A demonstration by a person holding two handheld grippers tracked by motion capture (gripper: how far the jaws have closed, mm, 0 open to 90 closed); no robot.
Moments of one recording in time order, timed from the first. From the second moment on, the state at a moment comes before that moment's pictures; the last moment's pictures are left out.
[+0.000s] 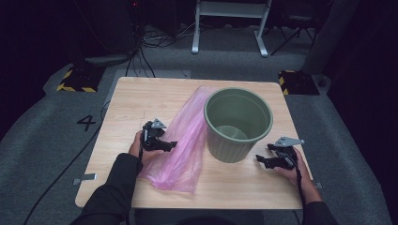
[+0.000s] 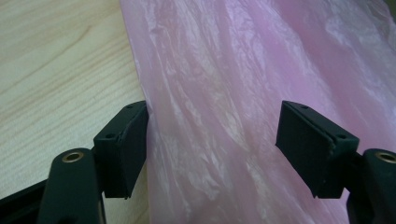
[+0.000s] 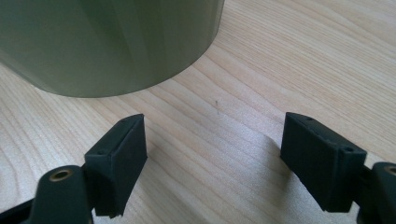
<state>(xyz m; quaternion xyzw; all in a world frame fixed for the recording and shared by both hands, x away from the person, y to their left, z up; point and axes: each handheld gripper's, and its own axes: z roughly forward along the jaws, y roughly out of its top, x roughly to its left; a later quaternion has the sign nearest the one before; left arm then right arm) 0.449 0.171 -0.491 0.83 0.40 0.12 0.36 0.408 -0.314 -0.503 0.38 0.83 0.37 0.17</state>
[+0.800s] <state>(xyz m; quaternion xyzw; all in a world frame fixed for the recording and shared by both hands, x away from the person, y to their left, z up) 0.450 0.150 -0.491 0.87 0.34 0.13 0.34 0.408 -0.314 -0.503 0.38 0.83 0.37 0.17</state>
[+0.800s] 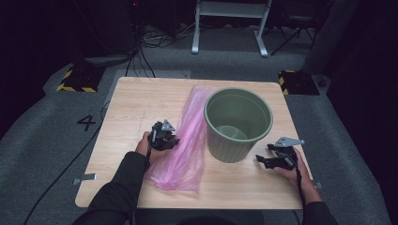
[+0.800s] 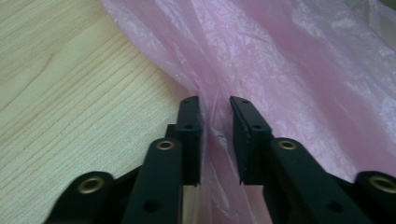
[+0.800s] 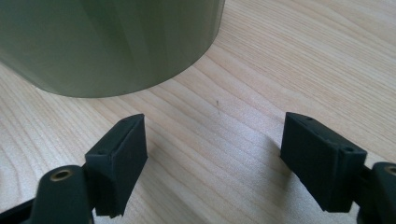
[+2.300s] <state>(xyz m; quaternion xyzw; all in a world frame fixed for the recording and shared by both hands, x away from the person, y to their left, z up) 0.429 0.216 -0.475 0.80 0.42 0.18 0.39 0.408 -0.314 -0.503 0.38 0.83 0.37 0.17</state>
